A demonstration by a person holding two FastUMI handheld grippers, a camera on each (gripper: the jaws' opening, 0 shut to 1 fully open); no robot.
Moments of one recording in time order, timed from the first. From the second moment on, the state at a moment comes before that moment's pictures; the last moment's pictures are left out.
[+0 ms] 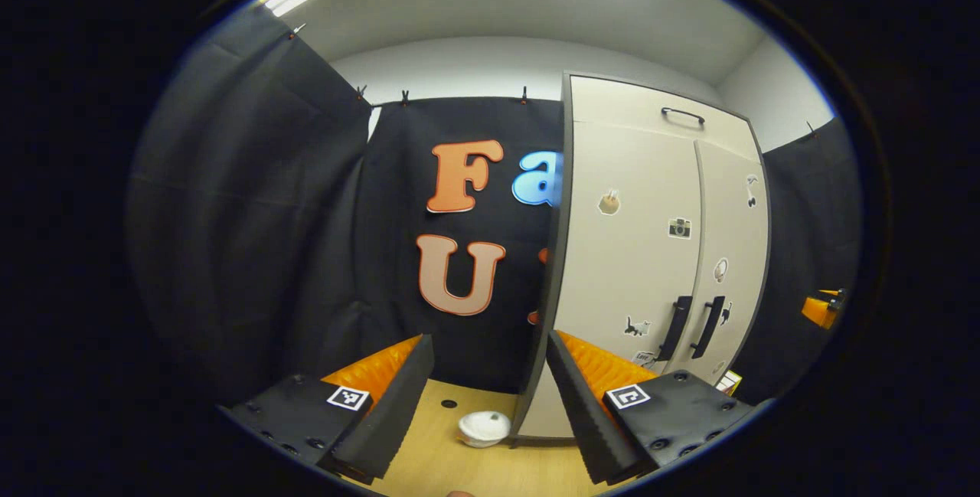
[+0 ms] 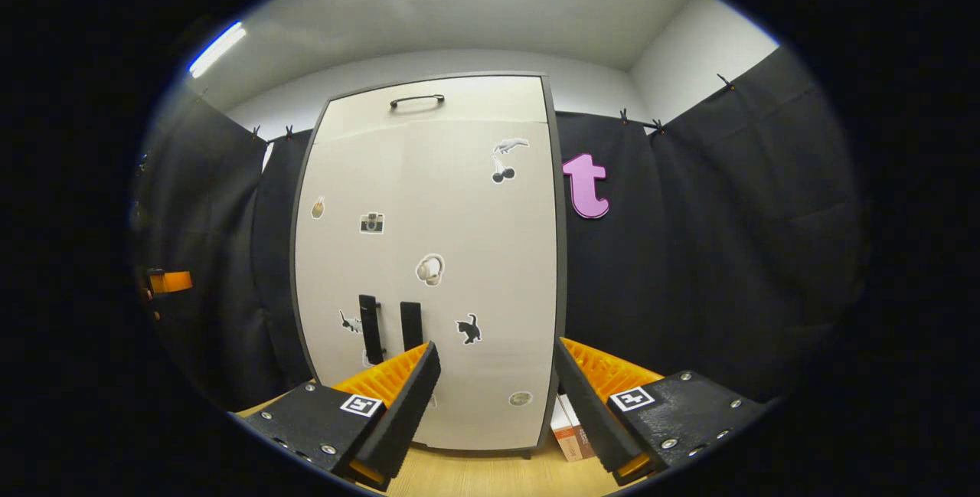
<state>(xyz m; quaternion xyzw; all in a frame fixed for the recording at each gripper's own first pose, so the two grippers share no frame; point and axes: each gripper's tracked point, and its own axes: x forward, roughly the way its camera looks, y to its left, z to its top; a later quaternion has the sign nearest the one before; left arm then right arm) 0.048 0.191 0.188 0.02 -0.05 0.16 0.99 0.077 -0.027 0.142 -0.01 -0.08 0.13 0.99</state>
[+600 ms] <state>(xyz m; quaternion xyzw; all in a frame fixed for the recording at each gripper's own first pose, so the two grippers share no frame) 0.029 0.208 0.192 0.02 -0.07 0.15 0.99 0.042 -0.014 0.141 -0.02 -0.08 0.12 0.99</state>
